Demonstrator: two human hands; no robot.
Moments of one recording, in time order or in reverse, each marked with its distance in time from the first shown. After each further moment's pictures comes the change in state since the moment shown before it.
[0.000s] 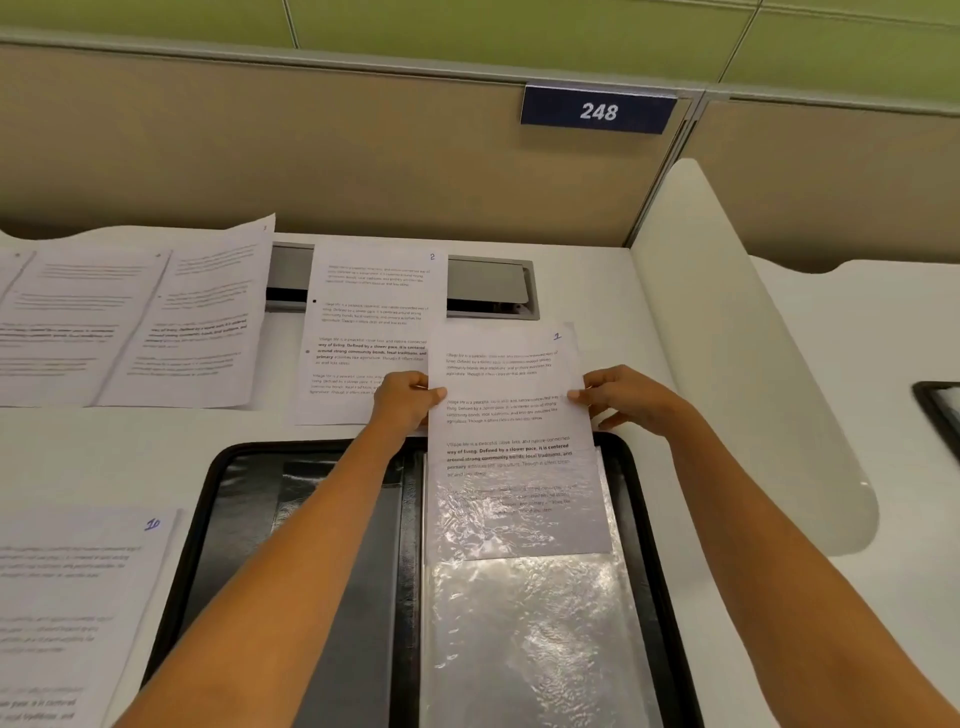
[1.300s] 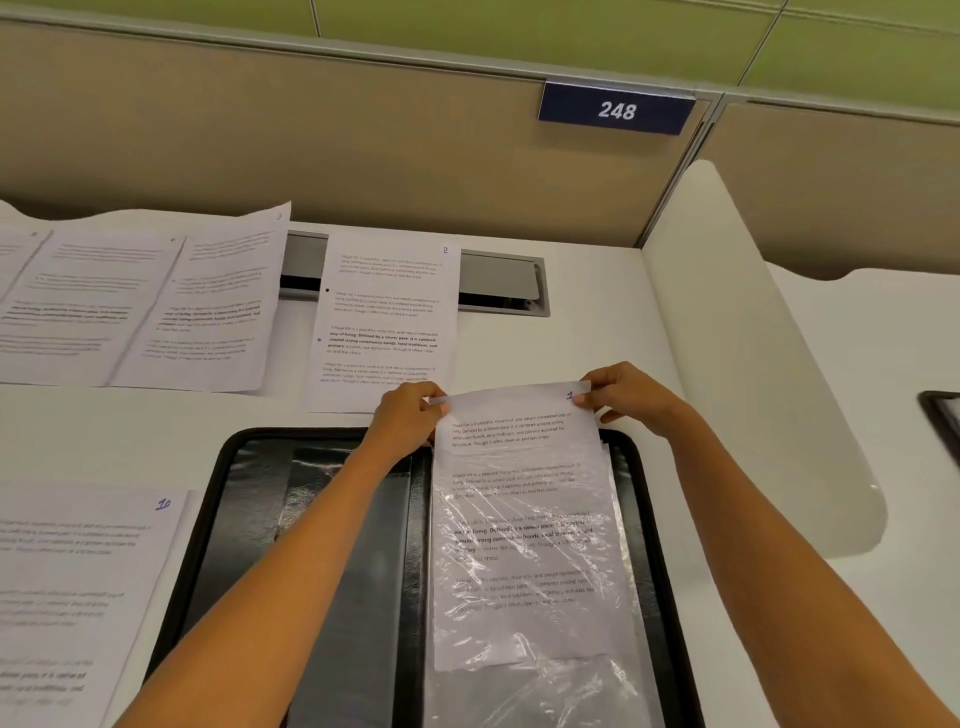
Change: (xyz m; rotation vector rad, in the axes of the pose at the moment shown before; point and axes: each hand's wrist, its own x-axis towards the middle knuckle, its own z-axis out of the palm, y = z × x) left_hand -0.036 -0.011 -0.017 0.411 -0.082 0.242; right_hand -0.009 -0.009 0.012 -0.054 0.040 -0.068
